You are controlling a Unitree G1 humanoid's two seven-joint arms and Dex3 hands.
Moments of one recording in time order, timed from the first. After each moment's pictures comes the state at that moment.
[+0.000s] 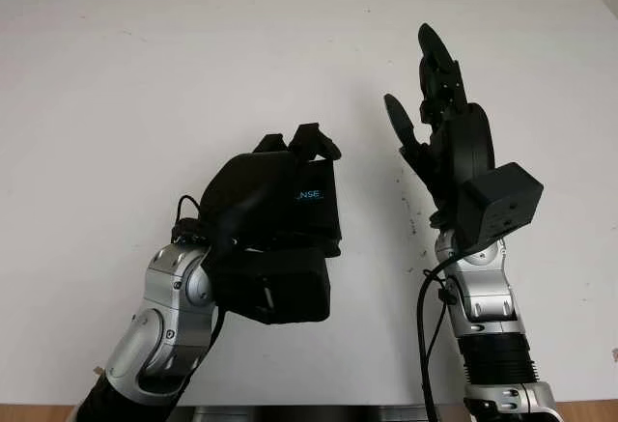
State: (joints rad) left arm -0.30 0.33 -0.39 -0.45 0.97 0.32 -0.43; right arm -0.40 -0.10 -0.06 0.12 -0.07 -0.17 -0.06
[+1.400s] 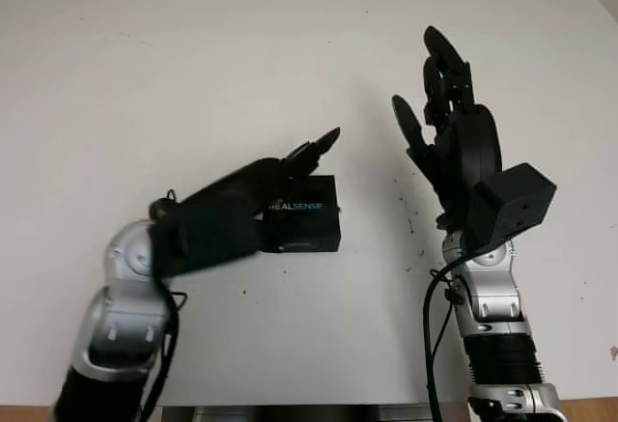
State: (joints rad) left arm -0.38 0.36 0.11 -0.41 0.08 0.48 -0.88; right arm -0.39 -0.13 -0.09 0.13 -0.03 -0.17 0.00
